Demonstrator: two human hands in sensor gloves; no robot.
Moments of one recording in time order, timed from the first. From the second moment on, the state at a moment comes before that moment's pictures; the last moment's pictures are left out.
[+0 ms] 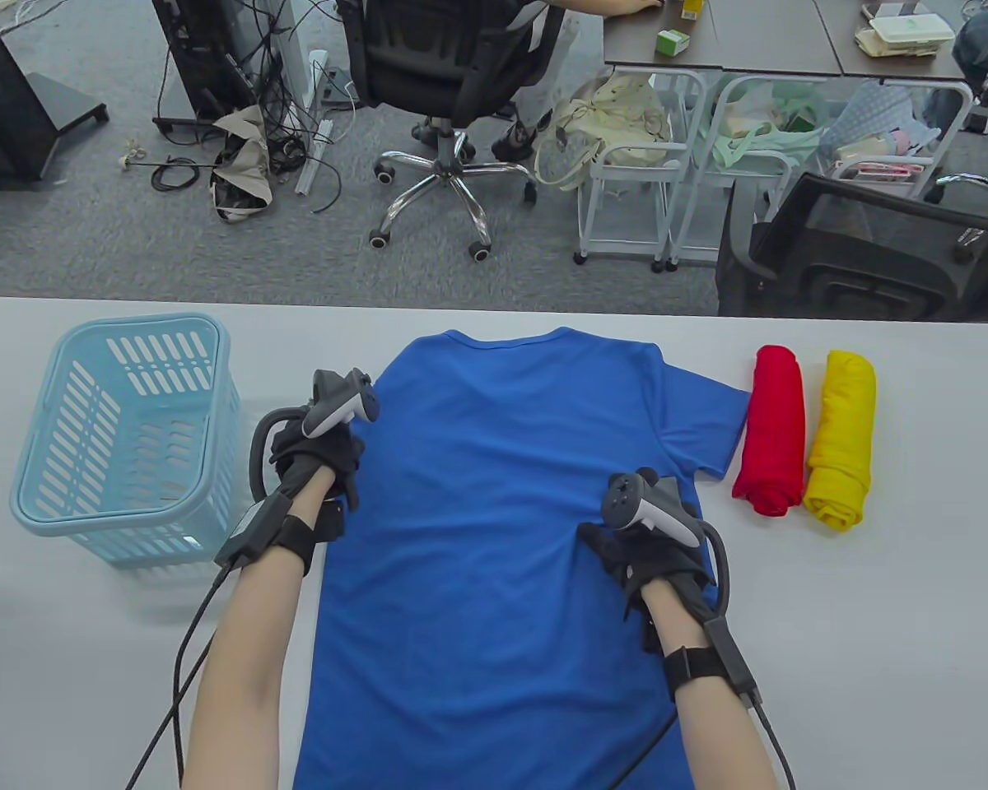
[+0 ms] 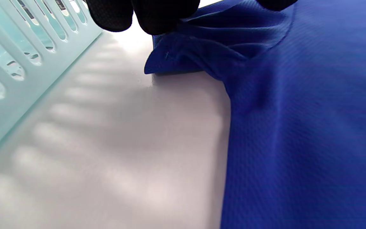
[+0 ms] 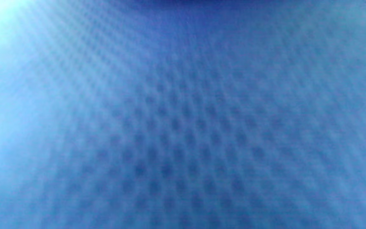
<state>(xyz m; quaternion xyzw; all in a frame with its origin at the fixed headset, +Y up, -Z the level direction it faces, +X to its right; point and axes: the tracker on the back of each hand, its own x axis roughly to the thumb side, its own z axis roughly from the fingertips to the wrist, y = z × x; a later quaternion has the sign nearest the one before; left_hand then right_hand) -0.229 -0.753 -0.497 -0.29 0.16 -0.09 0.94 0.161 -0.809 -0.374 -0.03 0.35 0.93 0.08</state>
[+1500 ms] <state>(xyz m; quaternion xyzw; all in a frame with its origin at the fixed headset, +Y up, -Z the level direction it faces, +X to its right) -0.073 -0.751 -0.431 -0.15 -0.04 -0.17 0.97 0.159 -0.807 -0.376 -0.04 0.37 0.93 0.07</state>
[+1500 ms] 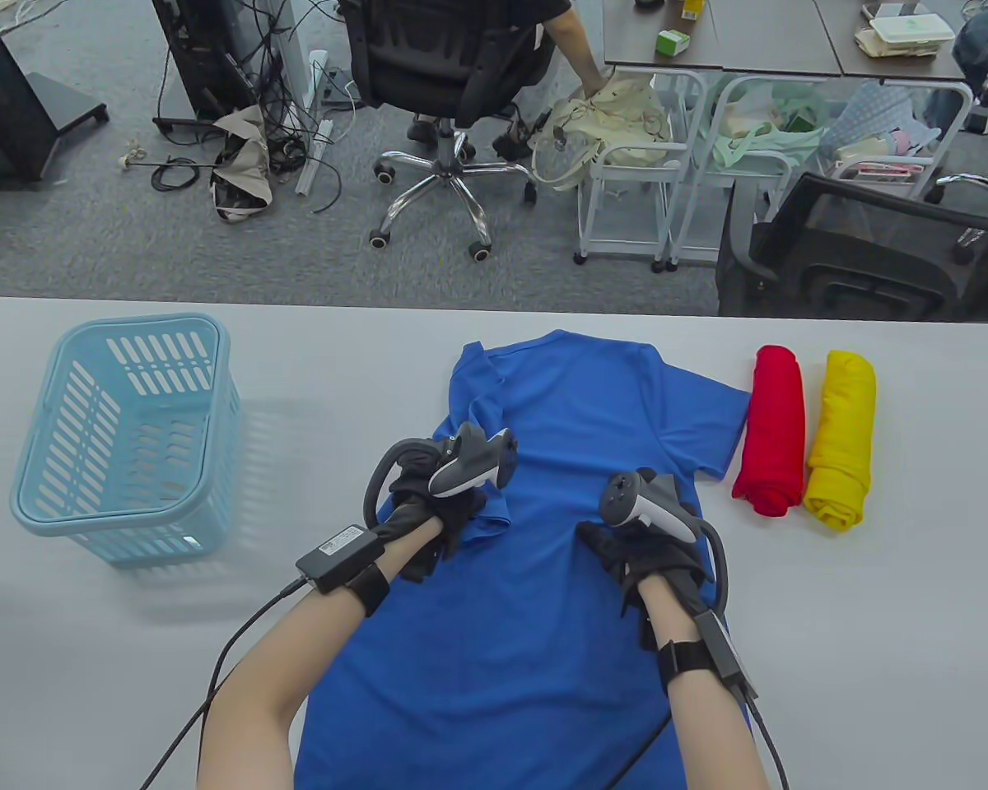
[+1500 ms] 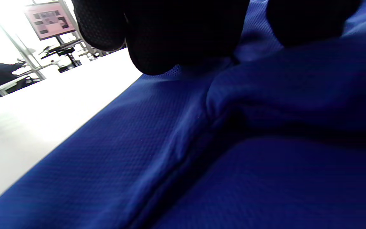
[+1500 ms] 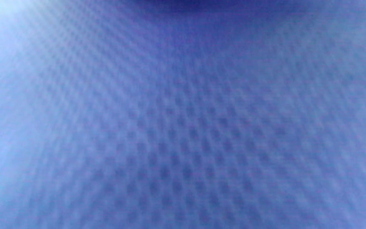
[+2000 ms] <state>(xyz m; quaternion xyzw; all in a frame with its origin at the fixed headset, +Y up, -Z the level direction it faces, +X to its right) -0.139 -0.693 -0.467 0.02 0.11 -0.29 0.95 0.159 -0.807 -0.376 -0.03 0.37 0.93 0.08</state>
